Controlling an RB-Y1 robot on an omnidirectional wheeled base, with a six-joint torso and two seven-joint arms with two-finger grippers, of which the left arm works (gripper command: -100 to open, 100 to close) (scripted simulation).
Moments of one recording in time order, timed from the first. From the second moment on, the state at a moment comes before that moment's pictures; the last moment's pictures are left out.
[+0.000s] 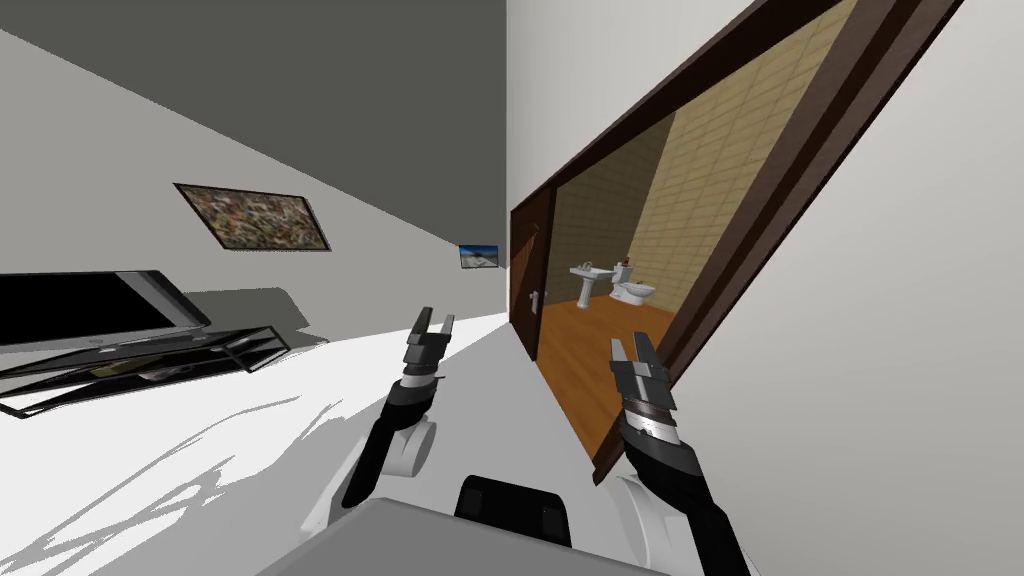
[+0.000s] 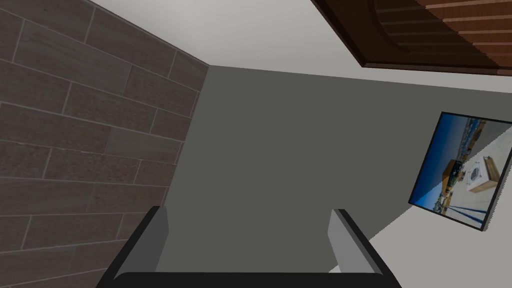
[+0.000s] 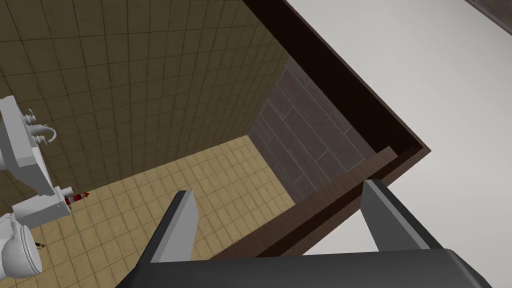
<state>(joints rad) 0.41 0.03 -0.06 -2.19 -0.06 -0.60 0.09</state>
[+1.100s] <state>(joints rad) 0.27 0.08 -0.15 -1.97 0.00 -0.57 0.08</state>
